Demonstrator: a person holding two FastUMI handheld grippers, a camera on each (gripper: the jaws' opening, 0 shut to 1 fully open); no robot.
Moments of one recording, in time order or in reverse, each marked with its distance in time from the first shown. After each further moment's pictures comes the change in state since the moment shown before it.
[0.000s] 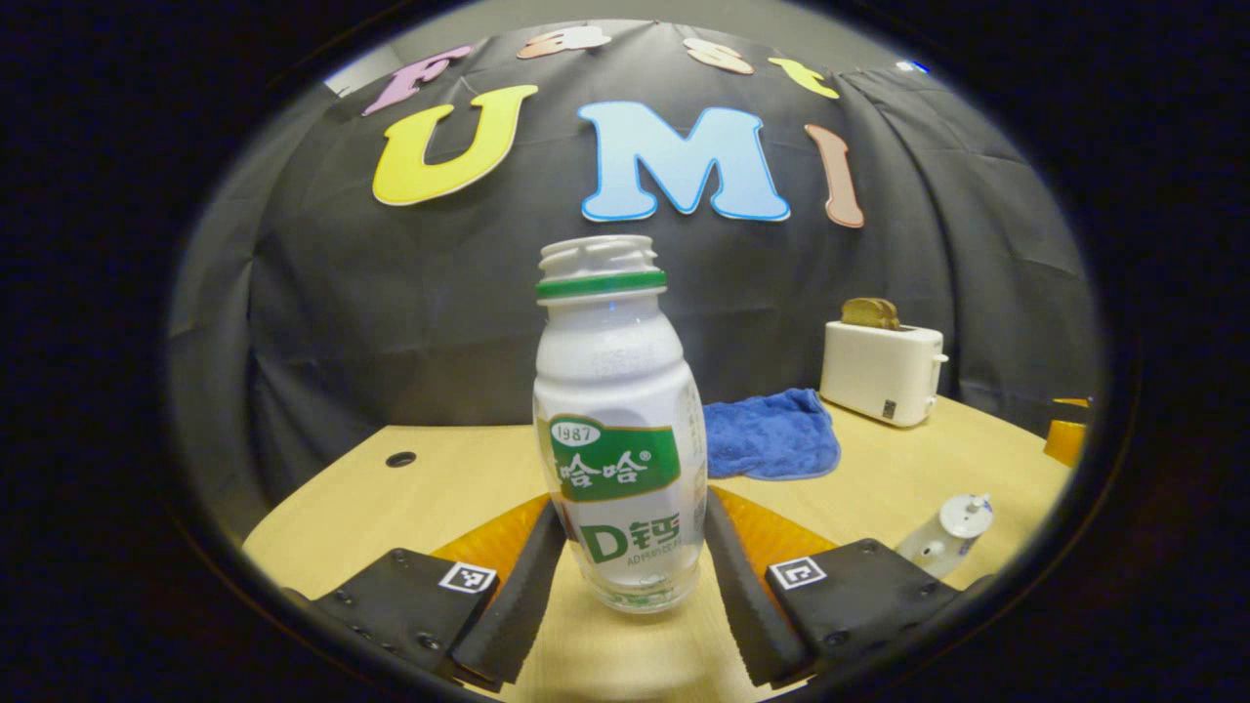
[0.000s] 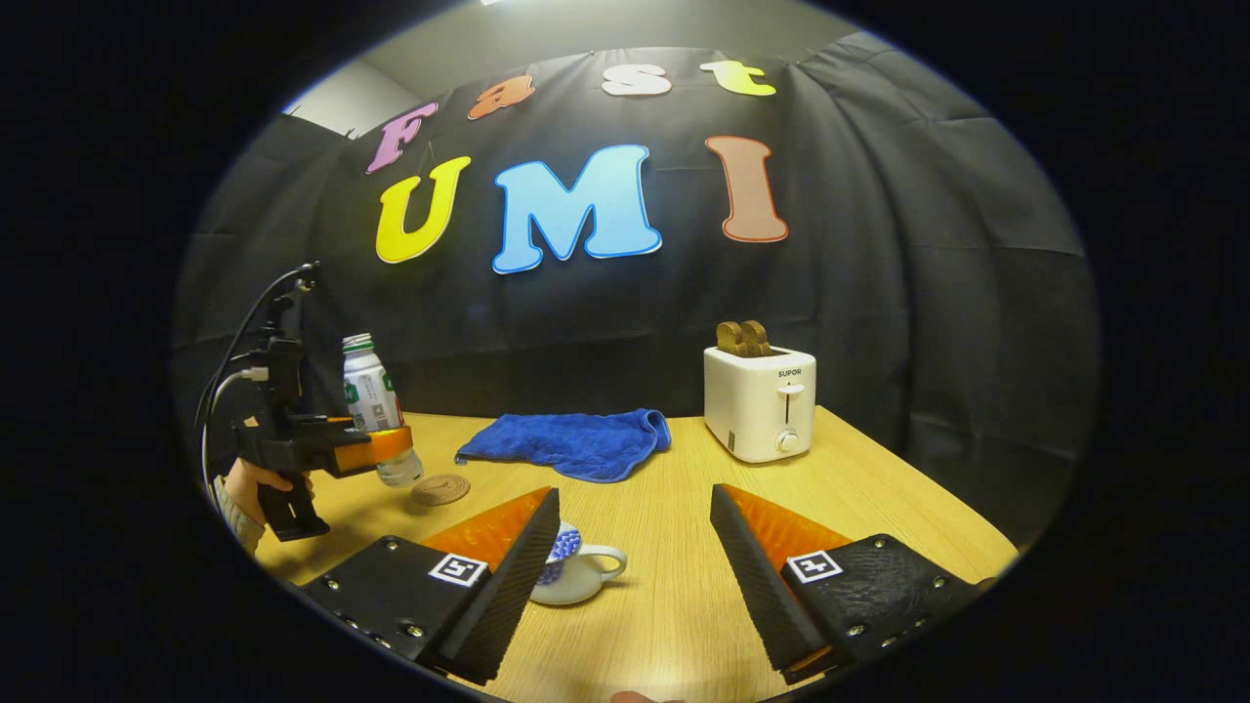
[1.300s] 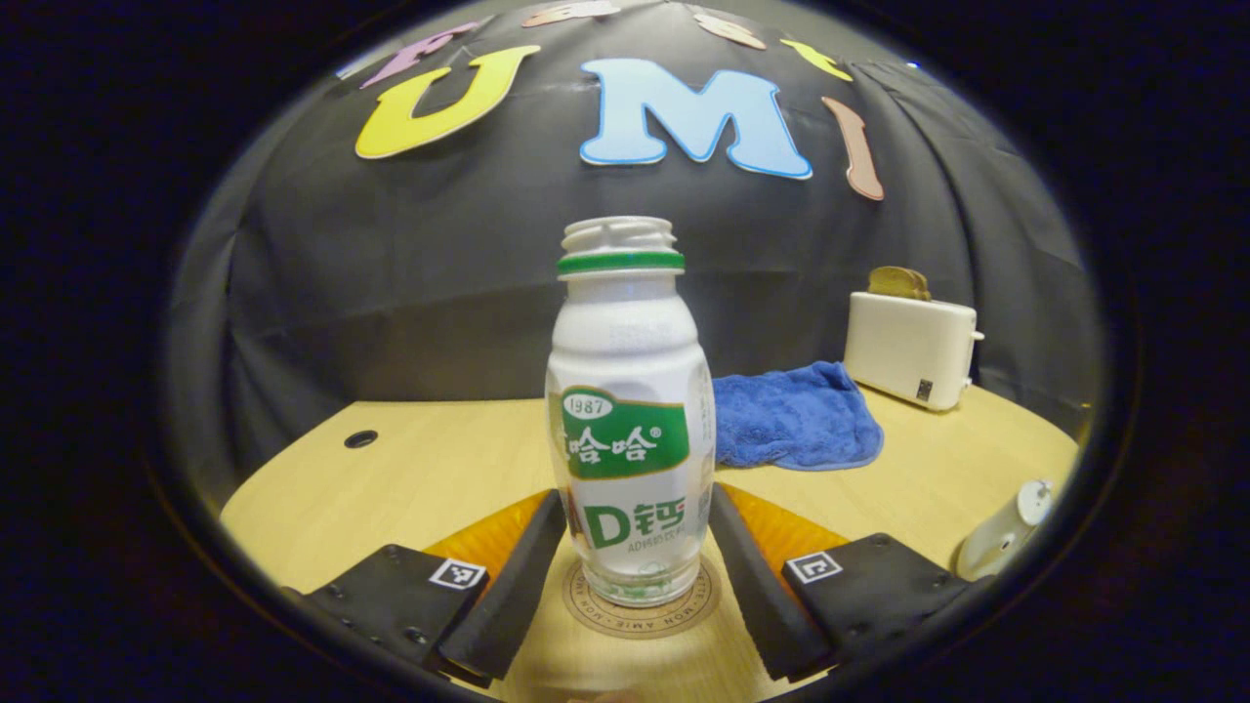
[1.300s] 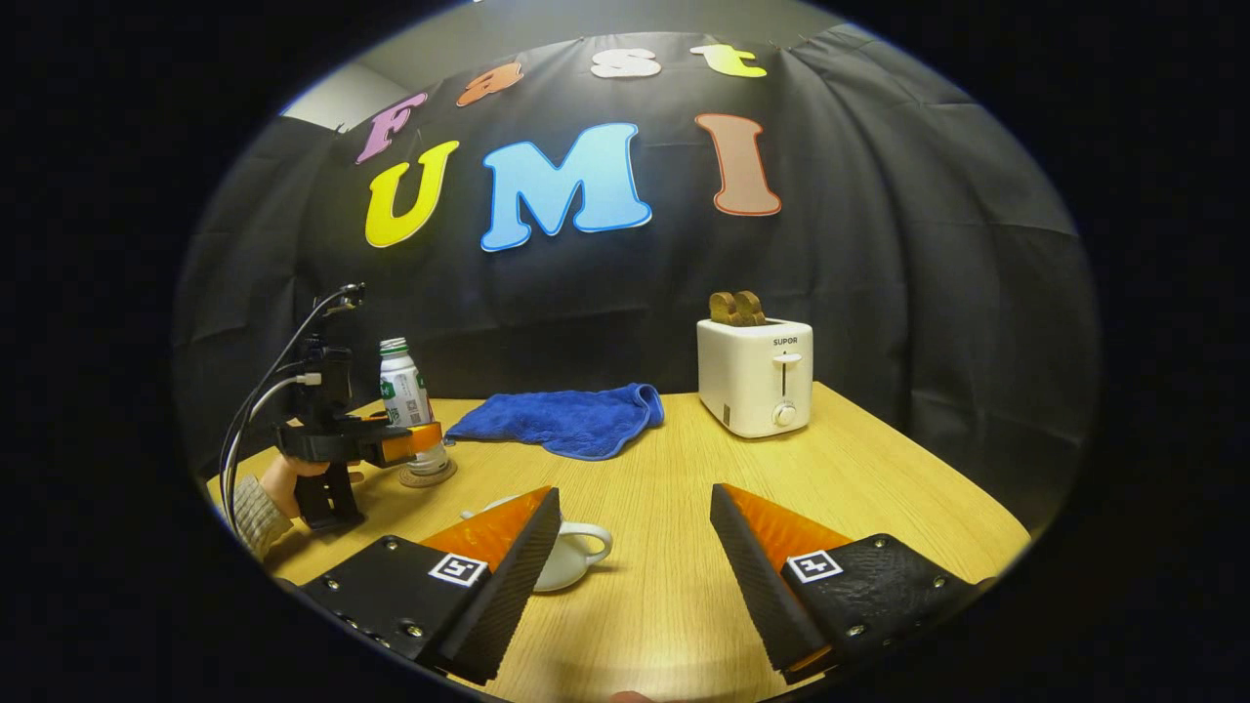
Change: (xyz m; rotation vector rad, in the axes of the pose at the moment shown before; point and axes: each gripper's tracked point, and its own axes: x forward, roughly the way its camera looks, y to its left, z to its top) left arm 0.064 0.003 -0.051 -0.042 0.082 -0.021; right arm 0.011 -0.007 -0.026 0.015 0.048 -0.004
